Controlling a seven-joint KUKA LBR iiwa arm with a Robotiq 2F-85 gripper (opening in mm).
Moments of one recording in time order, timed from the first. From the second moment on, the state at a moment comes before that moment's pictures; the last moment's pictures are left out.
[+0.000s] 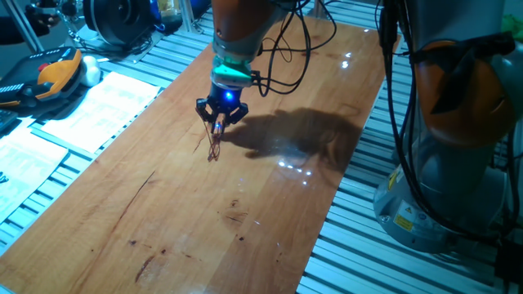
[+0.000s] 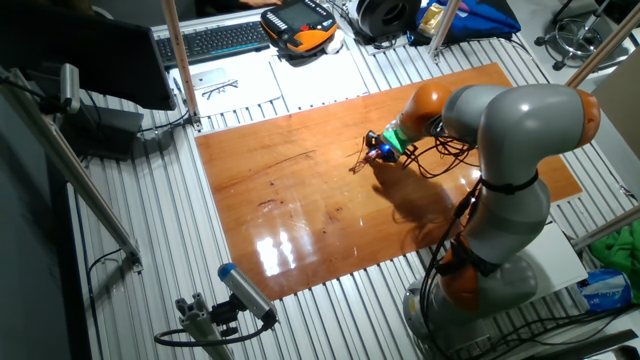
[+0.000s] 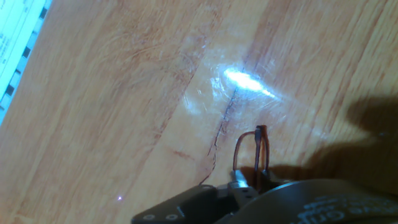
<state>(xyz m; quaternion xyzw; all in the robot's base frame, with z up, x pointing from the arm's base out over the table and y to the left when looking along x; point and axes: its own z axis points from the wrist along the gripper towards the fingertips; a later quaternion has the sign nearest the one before) 0.535 -0.004 0.036 0.47 0.87 0.14 0.07</state>
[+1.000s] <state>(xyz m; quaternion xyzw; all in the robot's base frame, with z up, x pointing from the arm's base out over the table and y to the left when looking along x) 0.550 -0.006 0.073 0.42 0.91 0.03 0.08</state>
